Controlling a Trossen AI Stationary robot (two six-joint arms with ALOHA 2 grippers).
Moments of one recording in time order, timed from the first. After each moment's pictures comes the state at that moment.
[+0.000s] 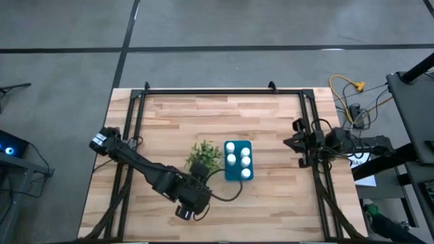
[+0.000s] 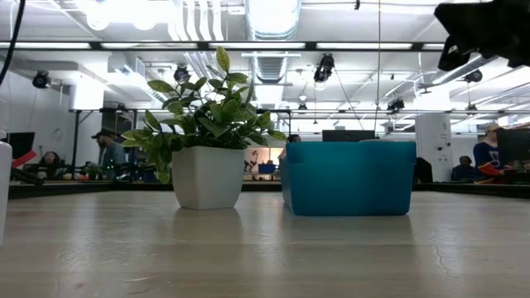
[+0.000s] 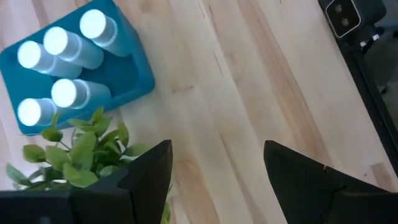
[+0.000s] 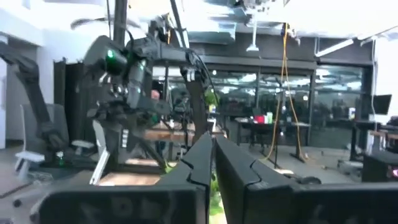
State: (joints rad) left arm -0.54 1.79 1.77 -1.12 -0.22 -0.12; right arm 0.07 0.00 0.01 0.31 -0.01 -0.03
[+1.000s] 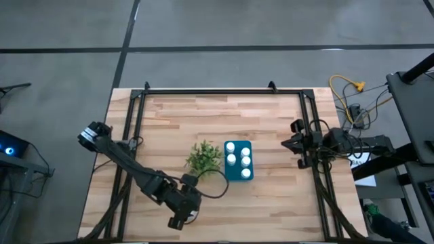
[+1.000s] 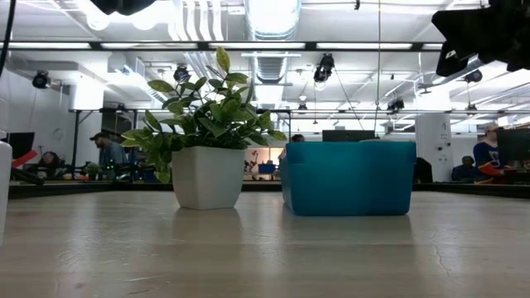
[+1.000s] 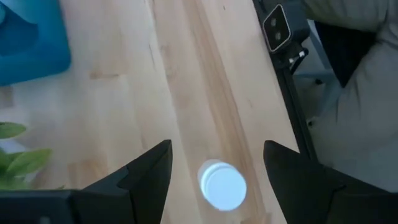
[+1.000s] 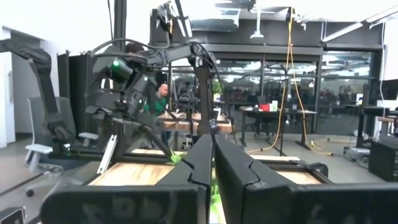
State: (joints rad) left arm -0.62 1.64 1.37 -0.72 -0.08 -0.39; right arm 0.07 0.01 0.01 0.29 -0.02 0.00
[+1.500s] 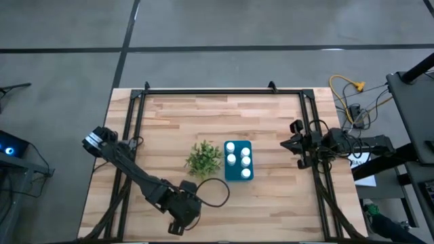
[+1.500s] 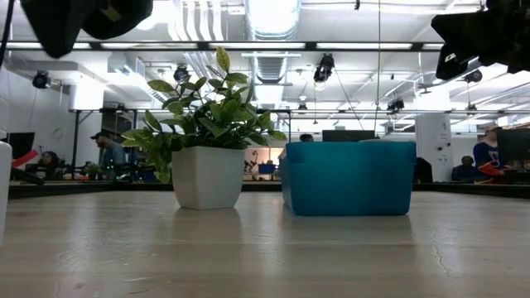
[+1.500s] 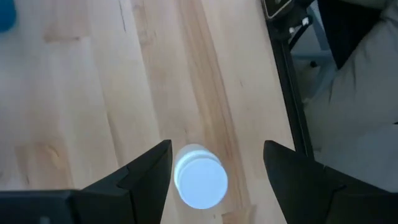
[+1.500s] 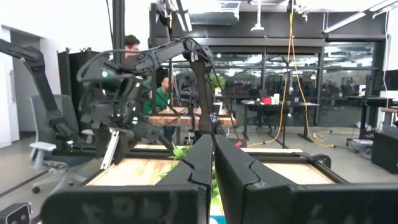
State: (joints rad) left arm -0.65 1.72 1.37 -0.72 -0.03 -0.47; right arm 0.07 0.01 0.01 0.26 -0.02 0.03
